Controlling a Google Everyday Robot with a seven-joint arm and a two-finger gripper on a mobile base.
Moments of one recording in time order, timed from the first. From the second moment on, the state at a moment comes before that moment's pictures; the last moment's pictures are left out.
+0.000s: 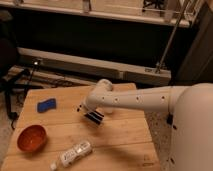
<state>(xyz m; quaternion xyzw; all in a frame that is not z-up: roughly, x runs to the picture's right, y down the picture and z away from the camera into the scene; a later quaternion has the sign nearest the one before) -0.146 0.084 0.811 0.17 -0.25 -0.90 0.32</state>
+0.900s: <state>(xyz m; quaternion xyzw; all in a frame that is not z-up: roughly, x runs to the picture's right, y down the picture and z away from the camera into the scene) -0.356 -0.011 0.776 0.29 -0.30 -0.90 0.09</state>
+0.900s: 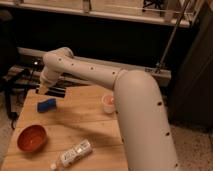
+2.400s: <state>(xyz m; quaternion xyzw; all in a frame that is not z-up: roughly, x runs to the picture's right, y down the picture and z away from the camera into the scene) -0.431 0.055 0.858 0.26 -0.33 -0.91 0.00</state>
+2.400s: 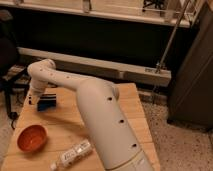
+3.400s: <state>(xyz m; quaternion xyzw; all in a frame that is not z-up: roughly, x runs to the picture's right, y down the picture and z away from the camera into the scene) -0.410 0.069 0.893 0.17 -0.32 -0.93 -0.02</state>
